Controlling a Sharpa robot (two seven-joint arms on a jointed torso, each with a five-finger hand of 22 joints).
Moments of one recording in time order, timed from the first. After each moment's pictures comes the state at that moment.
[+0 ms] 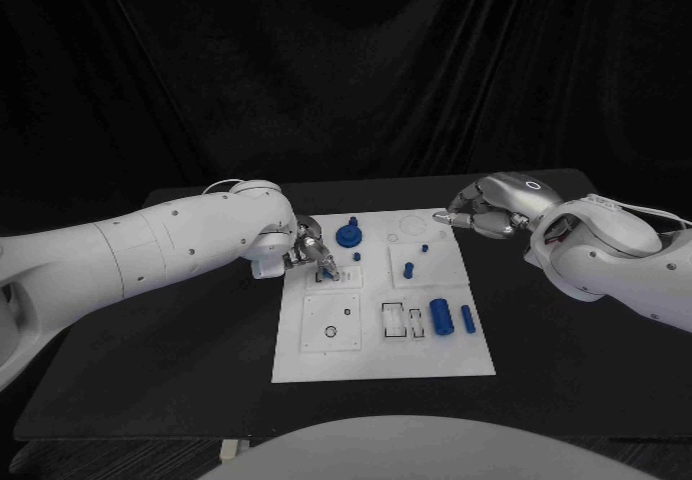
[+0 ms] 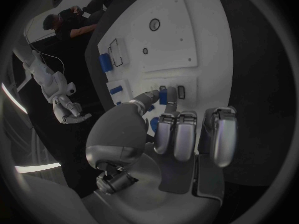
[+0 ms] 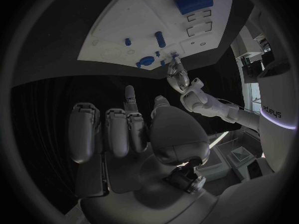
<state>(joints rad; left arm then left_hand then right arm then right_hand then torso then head) 1.29 -0.49 -0.21 1.16 -0.85 0.28 -0.52 1.06 0.03 0.41 0.00 0.42 0.93 0.07 0.34 0.98 1.47 0.00 1.57 1.31 1.46 -0.04 1.57 1.31 0.03 1.46 0.06 1.49 1.31 1.27 -1.00 -0.21 1.61 -1.55 -0.47 -0.12 1.03 0.16 -0.23 0.29 0.37 0.94 0.08 0.24 0.23 1.47 -0.01 1.57 1.31 1.46 -0.08 1.48 1.31 0.05 1.46 0.03 1.41 1.31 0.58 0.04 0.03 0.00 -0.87</state>
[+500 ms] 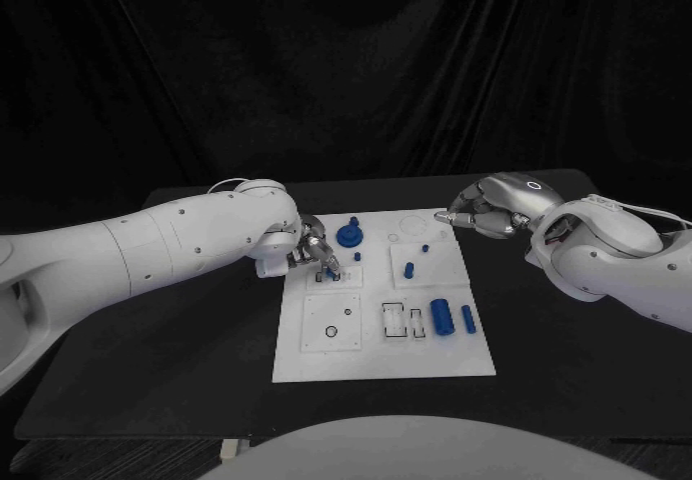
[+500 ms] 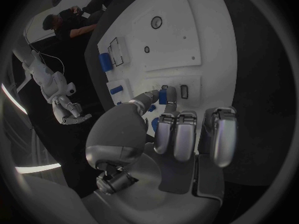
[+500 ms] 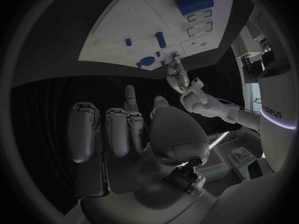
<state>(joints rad) 1.29 -0.47 -0.21 1.14 -0.85 0.28 -0.53 1.06 0.03 0.41 0.00 0.41 0.95 0.06 0.33 0.98 1.46 0.00 1.57 1.31 1.47 -0.05 1.57 1.31 0.03 1.46 0.06 1.49 1.31 1.27 -1.00 -0.21 1.61 -1.55 -0.47 -0.12 1.04 0.17 -0.23 0.29 0.37 0.94 0.08 0.24 0.23 1.47 -0.01 1.57 1.31 1.46 -0.08 1.47 1.30 0.05 1.47 0.03 1.40 1.31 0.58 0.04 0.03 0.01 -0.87</state>
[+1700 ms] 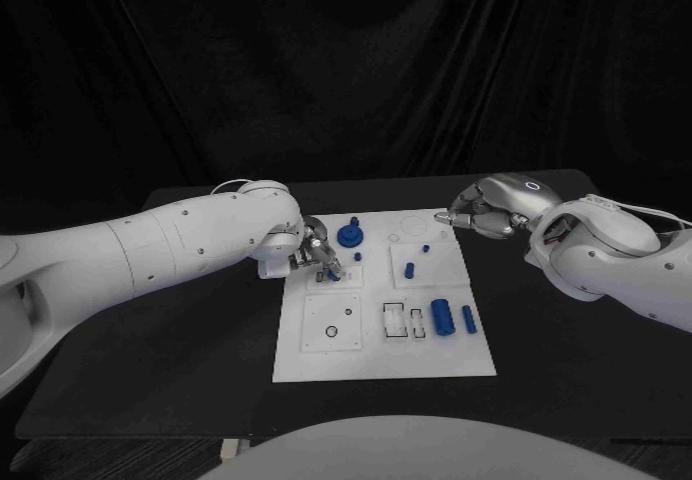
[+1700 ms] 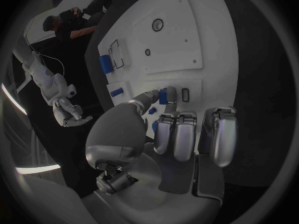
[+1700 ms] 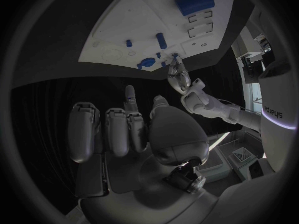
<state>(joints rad) 1.28 -0.47 -0.21 1.14 -0.85 0.29 -0.53 1.05 0.03 0.43 -0.01 0.41 0.95 0.07 0.33 0.99 1.47 -0.01 1.57 1.31 1.47 -0.05 1.57 1.31 0.03 1.46 0.06 1.48 1.31 1.27 -0.99 -0.21 1.60 -1.55 -0.46 -0.13 1.05 0.17 -0.23 0.29 0.37 0.95 0.08 0.24 0.23 1.46 0.00 1.57 1.31 1.46 -0.08 1.47 1.30 0.05 1.47 0.03 1.39 1.31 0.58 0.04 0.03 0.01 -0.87</state>
